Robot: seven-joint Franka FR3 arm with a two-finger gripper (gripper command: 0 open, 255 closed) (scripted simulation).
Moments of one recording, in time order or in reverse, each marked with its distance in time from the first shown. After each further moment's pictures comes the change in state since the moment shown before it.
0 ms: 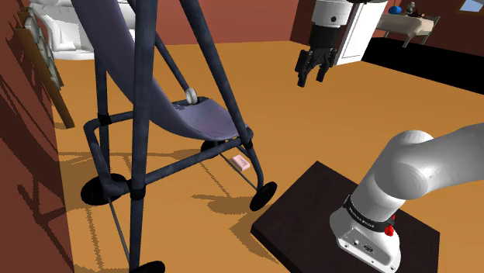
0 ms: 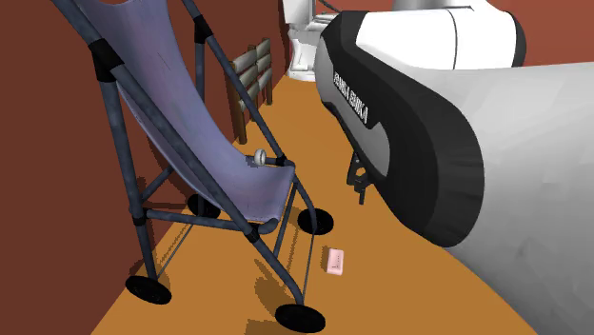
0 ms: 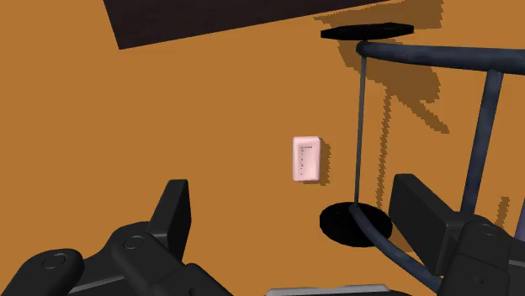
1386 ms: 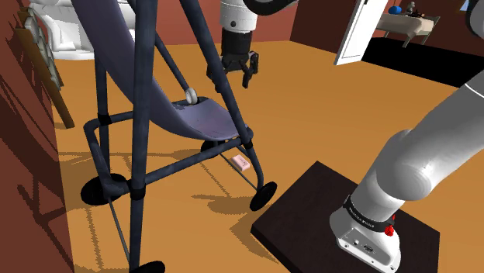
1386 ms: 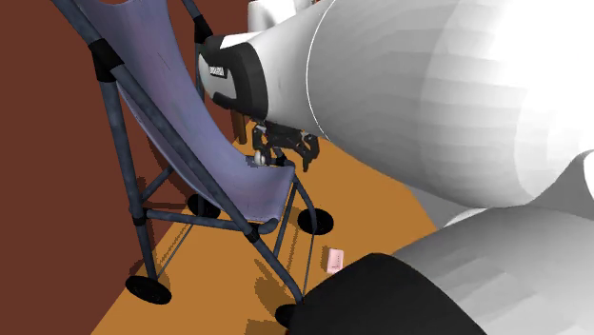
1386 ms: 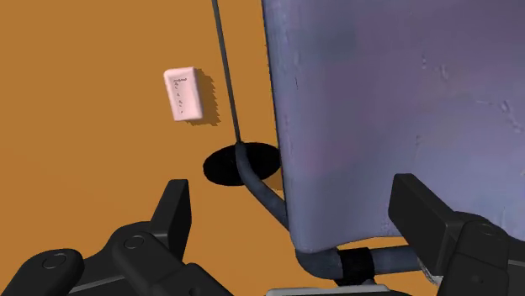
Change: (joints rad) arm 0.059 0.507 0.329 0.336 0.050 0.236 0.448
